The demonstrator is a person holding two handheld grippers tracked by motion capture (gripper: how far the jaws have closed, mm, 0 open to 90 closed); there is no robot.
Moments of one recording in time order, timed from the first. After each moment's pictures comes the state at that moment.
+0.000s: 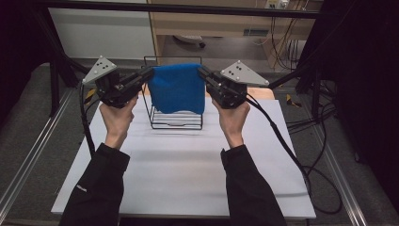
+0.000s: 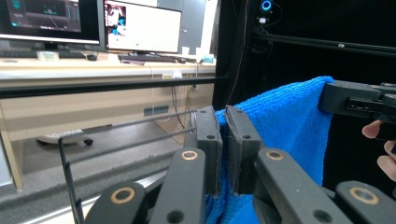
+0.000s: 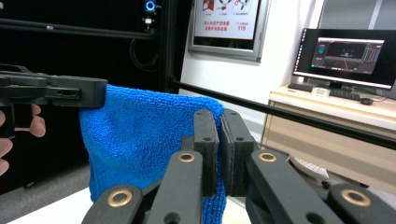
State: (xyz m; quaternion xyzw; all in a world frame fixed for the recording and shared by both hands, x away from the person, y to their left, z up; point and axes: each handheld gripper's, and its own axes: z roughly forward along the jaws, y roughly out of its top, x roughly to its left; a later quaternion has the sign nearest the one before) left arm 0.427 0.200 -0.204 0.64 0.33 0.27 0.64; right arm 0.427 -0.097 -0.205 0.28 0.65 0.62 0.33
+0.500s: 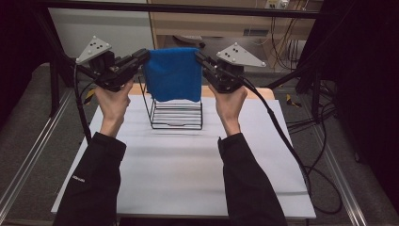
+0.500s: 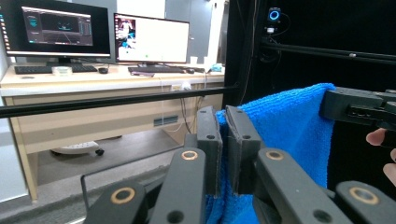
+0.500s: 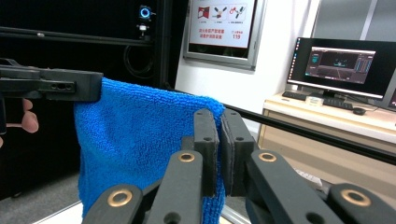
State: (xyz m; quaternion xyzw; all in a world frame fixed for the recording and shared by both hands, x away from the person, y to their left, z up) left arm 0.445 0.204 -0.170 0.63 0.34 0.29 0.63; right arm 0.447 -0.087 -0.177 0.28 0.64 0.62 0.35
